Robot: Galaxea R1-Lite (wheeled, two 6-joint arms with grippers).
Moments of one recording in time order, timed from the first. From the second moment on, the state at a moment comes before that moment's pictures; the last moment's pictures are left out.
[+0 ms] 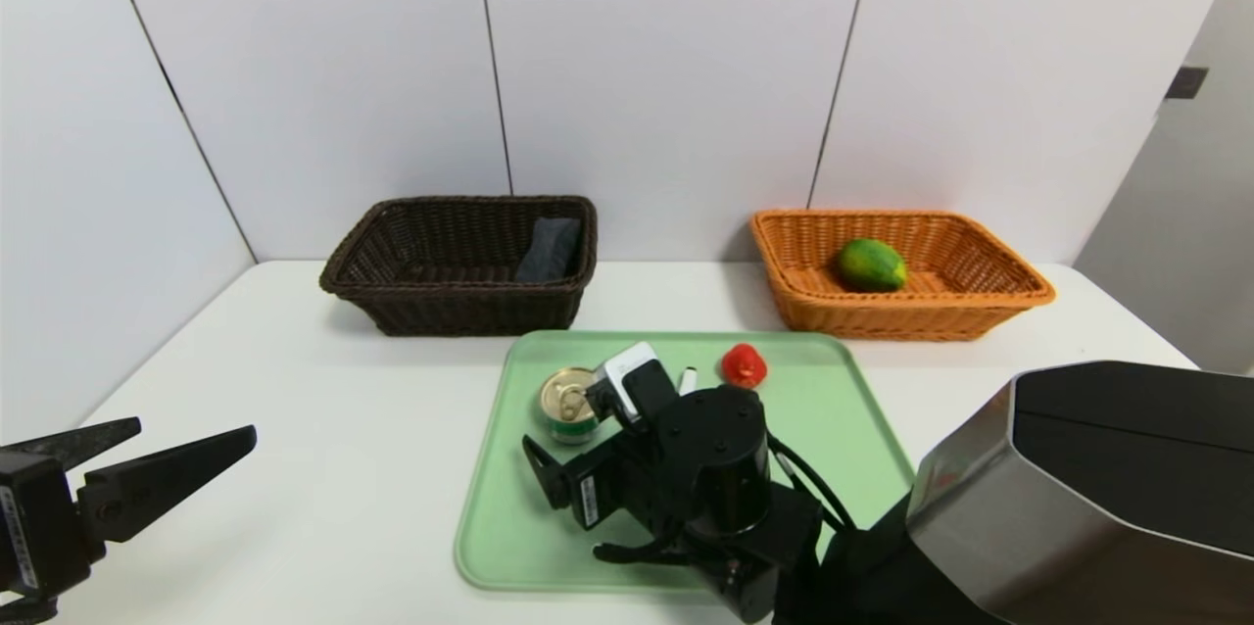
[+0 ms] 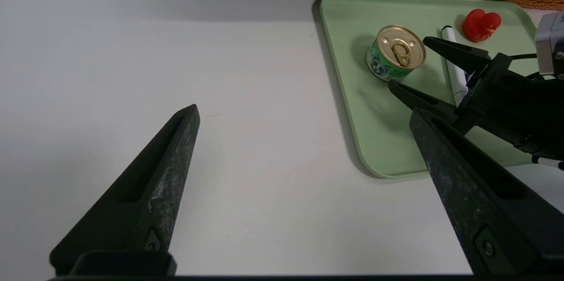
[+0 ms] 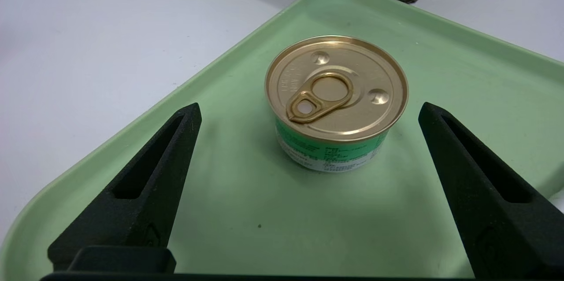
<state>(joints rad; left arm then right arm) -0.22 0.86 -0.60 0.08 -0.06 -0.23 0.93 2.19 -0.84 -1.16 -0.25 0.05</state>
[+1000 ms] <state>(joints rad) -0.22 0.87 -0.61 0.08 -0.08 -0.23 0.88 2.23 -0.97 -0.99 -0.18 0.05</state>
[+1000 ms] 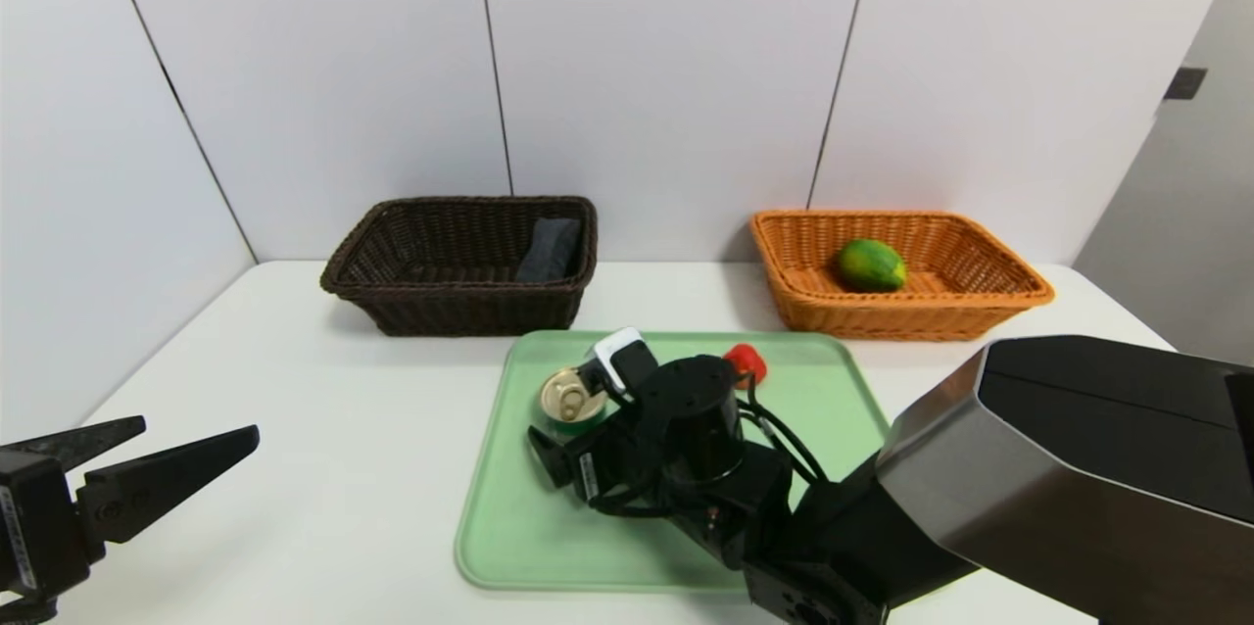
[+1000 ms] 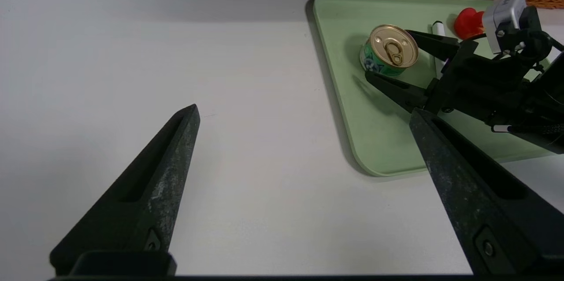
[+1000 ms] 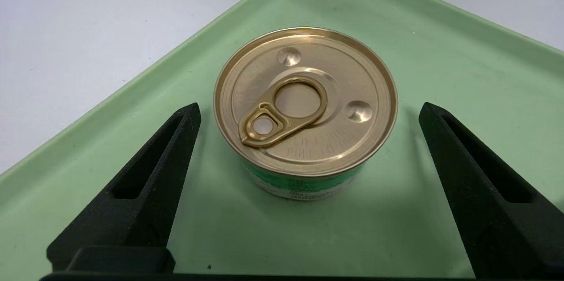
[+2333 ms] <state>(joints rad) -0.22 0.87 -0.60 0.08 -0.08 -0.22 0.87 2.25 -1.06 -0.90 -0.17 0.05</state>
